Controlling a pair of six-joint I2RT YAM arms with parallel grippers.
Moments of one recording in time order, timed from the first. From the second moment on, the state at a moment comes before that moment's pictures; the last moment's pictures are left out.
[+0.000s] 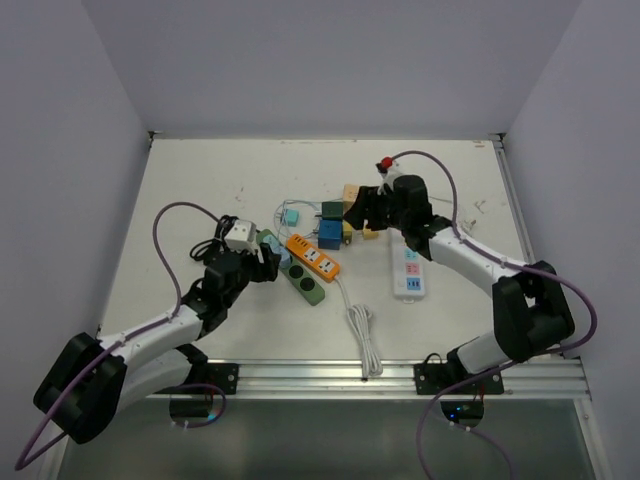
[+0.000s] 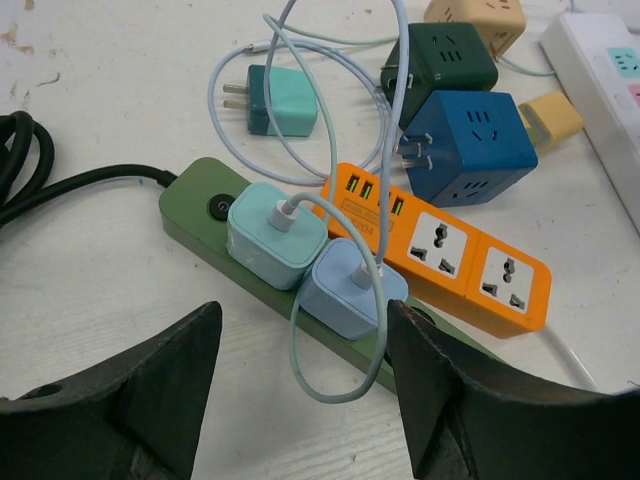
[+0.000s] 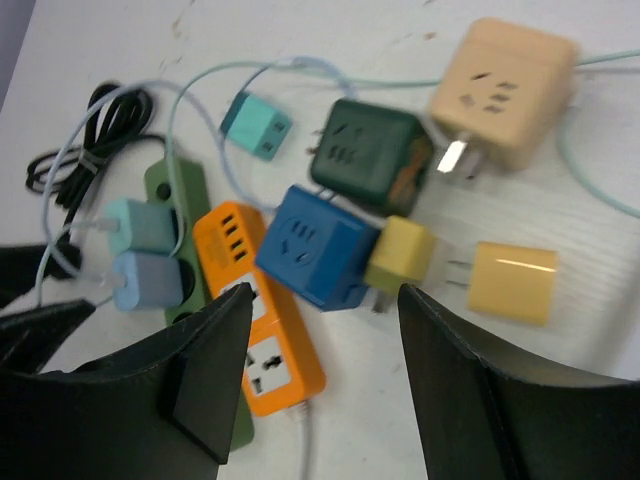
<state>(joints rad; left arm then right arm) -0.56 1.05 0.27 0.41 -0.19 -0.33 0.38 1.49 0.93 0.07 -0.23 0.43</state>
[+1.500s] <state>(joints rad) -0.56 0.86 0.20 0.32 -0.51 -0.39 0.94 1.90 1.22 0.06 0.03 0.17</state>
